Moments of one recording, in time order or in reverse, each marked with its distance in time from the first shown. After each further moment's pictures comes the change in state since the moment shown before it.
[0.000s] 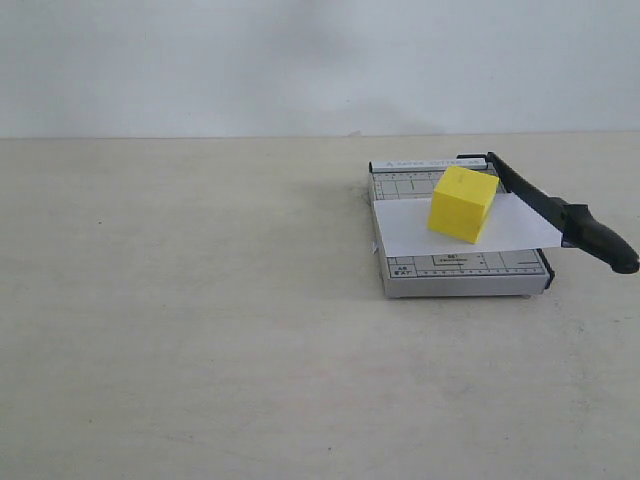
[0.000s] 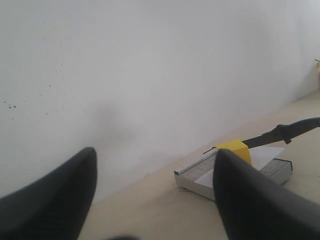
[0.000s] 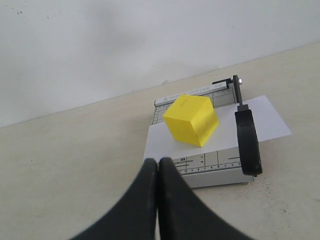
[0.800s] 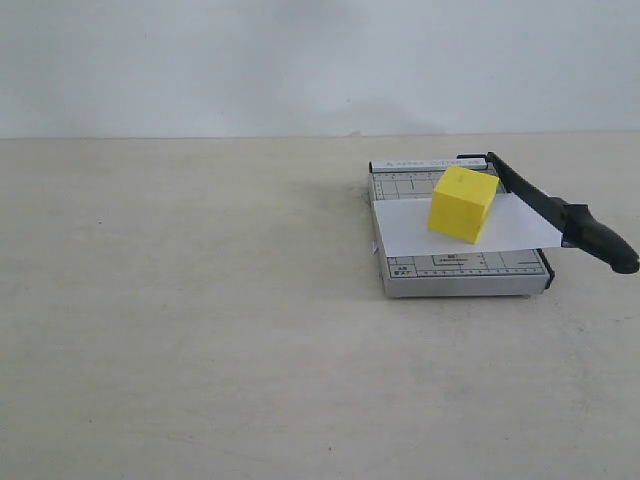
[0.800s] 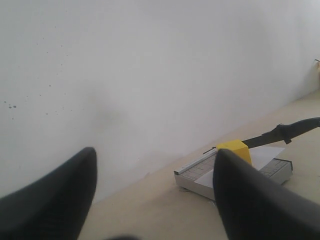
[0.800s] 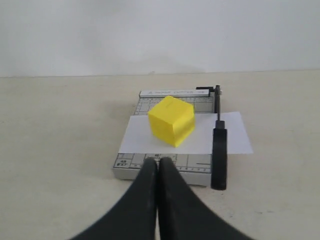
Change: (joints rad) left arm 0.000 0.000 0.000 0.000 0.000 0.000; right arm 0.000 0.004 -0.264 -0.261 0.357 0.008
